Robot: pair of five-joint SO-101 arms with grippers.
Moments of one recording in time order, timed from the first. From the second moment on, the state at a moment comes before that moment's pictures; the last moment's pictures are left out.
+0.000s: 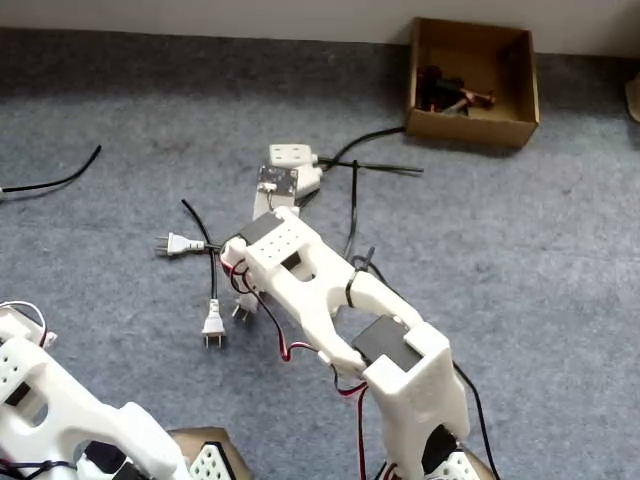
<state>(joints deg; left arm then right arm) -60.9 -42.8 58.1 54.9 8.0 -46.4 26.3 3.5 60.2 -40.5</state>
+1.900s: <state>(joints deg) -60.9 -42.8 59.0 54.0 8.0 -45.3 27.2 -2.4 80.0 -3.0</state>
